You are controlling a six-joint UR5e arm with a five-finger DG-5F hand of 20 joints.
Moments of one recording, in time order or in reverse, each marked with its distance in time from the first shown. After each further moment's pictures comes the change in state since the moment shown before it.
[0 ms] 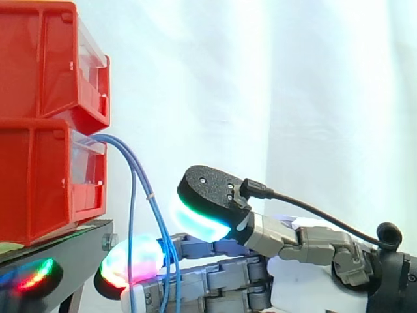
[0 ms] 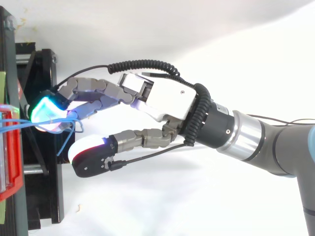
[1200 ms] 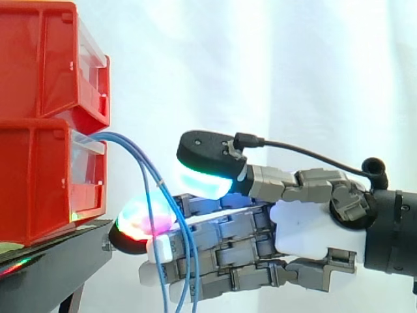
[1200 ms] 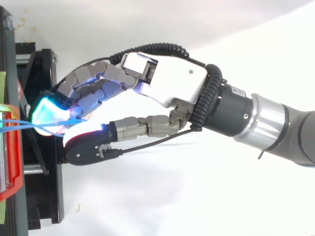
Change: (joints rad) arm -0.030 0.084 0.024 -0.197 -0.053 0.050
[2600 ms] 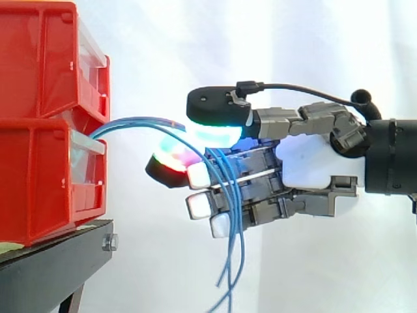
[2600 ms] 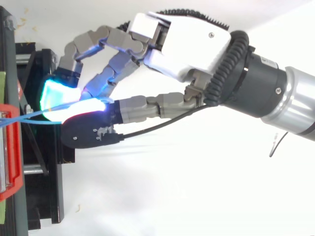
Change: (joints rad) arm -0.035 0.083 0.062 -0.223 -0.030 0.023
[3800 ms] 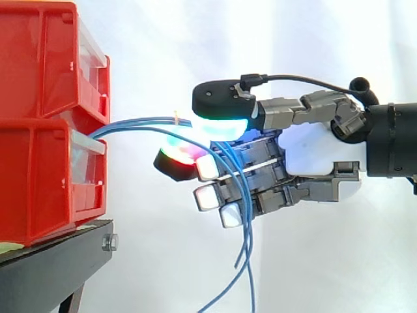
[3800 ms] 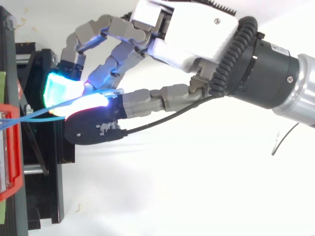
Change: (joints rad) arm -0.014 0.017 0.031 -0.099 -0.025 -0.003
